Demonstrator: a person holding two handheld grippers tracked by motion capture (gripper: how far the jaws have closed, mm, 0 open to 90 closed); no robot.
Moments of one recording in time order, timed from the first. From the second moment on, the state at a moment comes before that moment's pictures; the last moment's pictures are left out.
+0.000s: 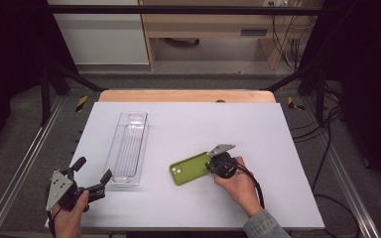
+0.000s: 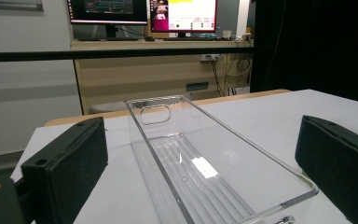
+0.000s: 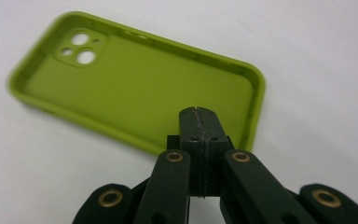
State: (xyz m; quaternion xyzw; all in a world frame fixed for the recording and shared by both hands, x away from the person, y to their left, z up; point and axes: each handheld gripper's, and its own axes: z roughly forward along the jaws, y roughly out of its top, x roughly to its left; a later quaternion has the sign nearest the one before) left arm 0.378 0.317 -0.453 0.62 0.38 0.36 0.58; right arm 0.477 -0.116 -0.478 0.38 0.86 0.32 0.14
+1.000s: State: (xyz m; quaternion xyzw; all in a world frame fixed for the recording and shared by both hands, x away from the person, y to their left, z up) left arm 0.378 0.318 -0.453 0.62 0.38 0.36 0.58; right arm 0.485 -0.134 -0.448 0.42 0.82 0.35 0.18
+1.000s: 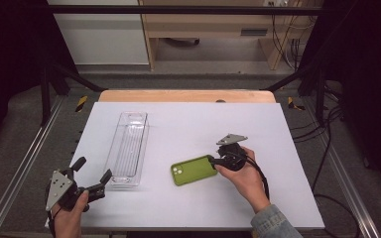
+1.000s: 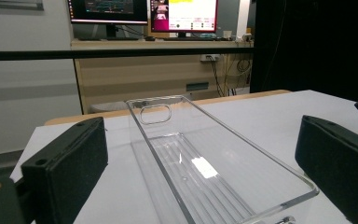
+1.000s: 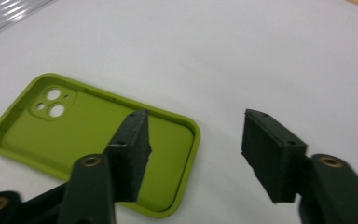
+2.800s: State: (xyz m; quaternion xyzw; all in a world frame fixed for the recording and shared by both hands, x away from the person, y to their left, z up) left arm 0.378 0.318 -0.452 0.62 0.39 0.36 0.58; right arm 0.506 -0.131 -0.474 0.50 0.82 0.28 0.07
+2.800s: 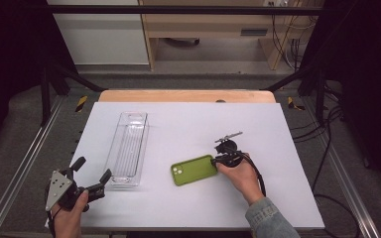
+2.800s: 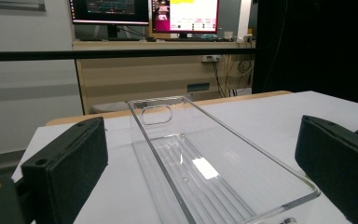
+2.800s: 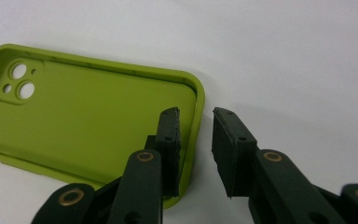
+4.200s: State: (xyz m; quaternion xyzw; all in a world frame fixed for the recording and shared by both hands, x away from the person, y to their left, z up) left arm 0.379 0.316 -0.452 0.62 0.39 0.36 0.57; right arm 0.494 -0.140 -0.463 0.55 0.76 0.34 0.10
